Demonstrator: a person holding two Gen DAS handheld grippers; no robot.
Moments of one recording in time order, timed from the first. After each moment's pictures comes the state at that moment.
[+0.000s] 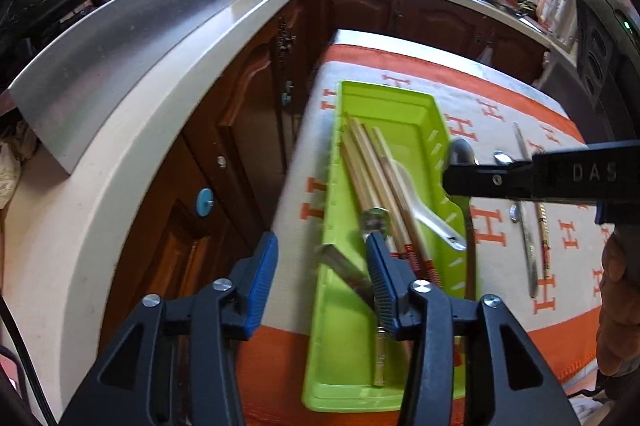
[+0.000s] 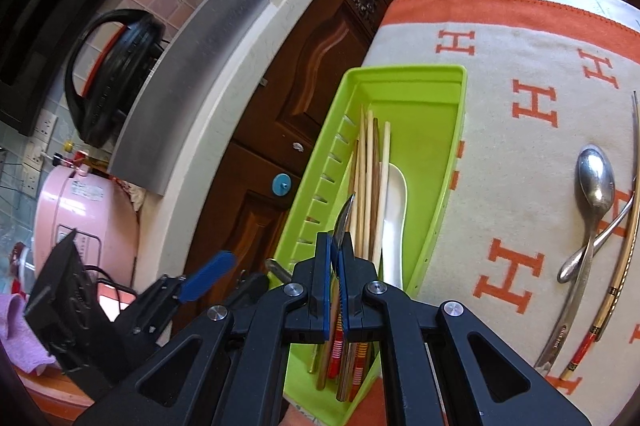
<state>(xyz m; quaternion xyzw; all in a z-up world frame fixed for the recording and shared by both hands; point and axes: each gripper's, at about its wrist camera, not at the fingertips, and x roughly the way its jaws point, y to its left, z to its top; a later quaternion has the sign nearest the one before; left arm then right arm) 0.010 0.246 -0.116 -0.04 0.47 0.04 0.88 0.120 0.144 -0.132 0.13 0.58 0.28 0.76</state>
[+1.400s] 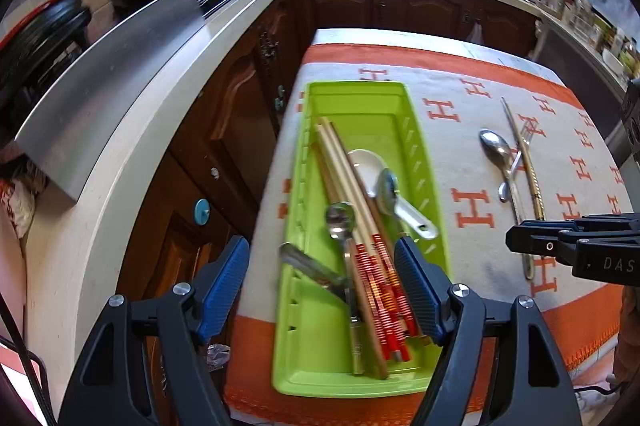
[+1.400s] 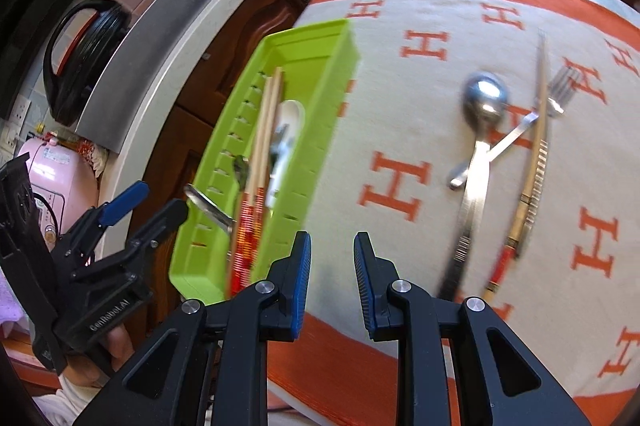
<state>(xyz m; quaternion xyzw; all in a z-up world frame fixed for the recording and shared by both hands) 0.004 0.196 -0.103 0.03 0.47 0.03 0.88 0.055 0.039 -0.146 0.09 0.59 0.22 0.77</state>
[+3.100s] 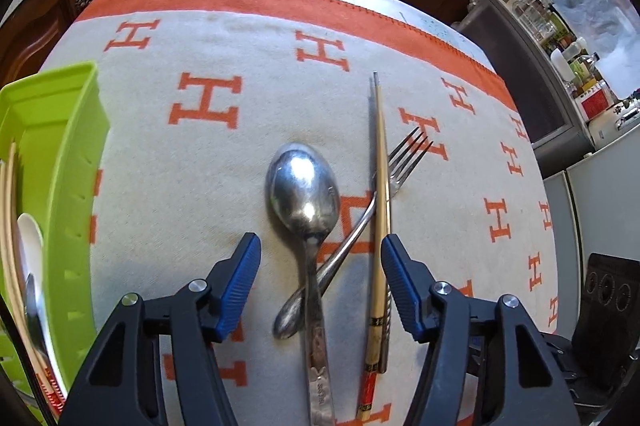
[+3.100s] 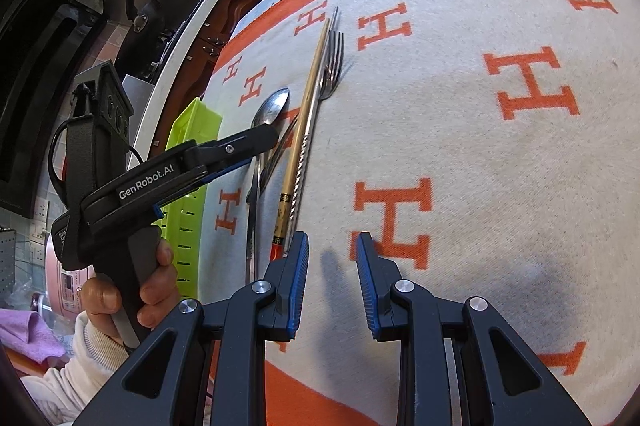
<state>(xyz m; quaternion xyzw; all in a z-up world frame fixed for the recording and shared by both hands) 0.153 0.025 -0.191 -0.10 0.57 -0.15 0.80 0.069 -0.160 -0.206 0.25 0.57 0.18 0.76</state>
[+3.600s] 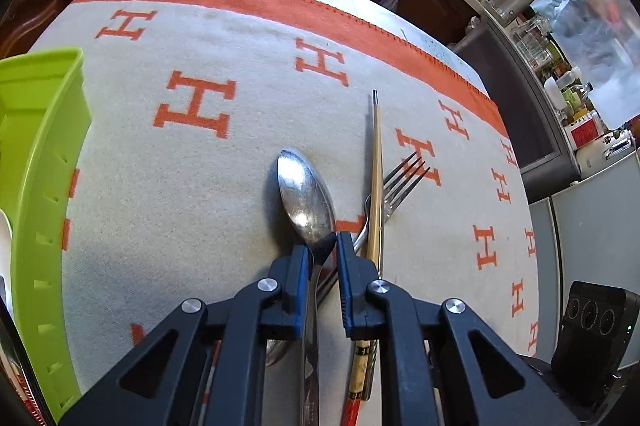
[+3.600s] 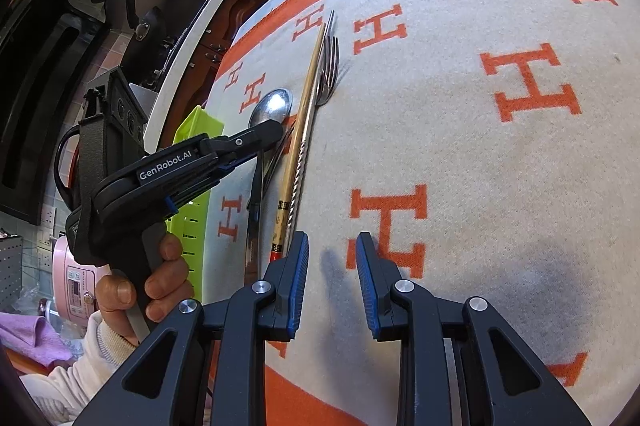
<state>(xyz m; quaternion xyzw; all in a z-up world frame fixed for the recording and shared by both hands) 0.162 0.028 -0.201 -0.15 0.55 -0.15 0.81 0.068 -0.166 -0.211 0.27 0.56 0.18 0.76</state>
